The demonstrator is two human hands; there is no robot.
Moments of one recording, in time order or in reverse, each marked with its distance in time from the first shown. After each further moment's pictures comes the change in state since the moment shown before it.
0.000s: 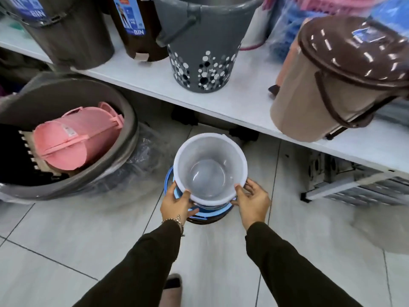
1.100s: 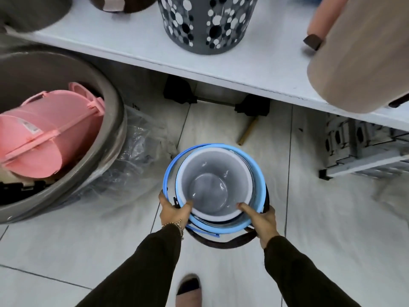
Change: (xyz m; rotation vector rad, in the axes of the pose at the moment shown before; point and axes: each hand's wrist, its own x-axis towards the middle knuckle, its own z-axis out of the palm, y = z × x) left_hand 0.133 -0.064 -0.045 0.461 0.047 -0.129; right_hand 0.042 0.146 0.038 -0.006 -0.024 0.542
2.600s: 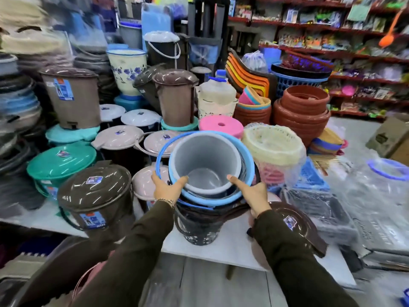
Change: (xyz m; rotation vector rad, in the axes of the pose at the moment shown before) left_hand -0.289 0.586 -0.218 -0.275 -0.019 0.715; right_hand -0.387 -0.586 0.025 0.097 0.135 -0.657
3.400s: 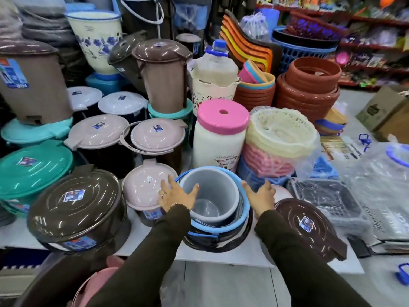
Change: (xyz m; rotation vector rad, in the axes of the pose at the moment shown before) left_hand 0.107 -0.043 0.054 0.791 -0.100 -0.025; right_hand 0.078 0.026 0.053 -0.508 0.087 0.079
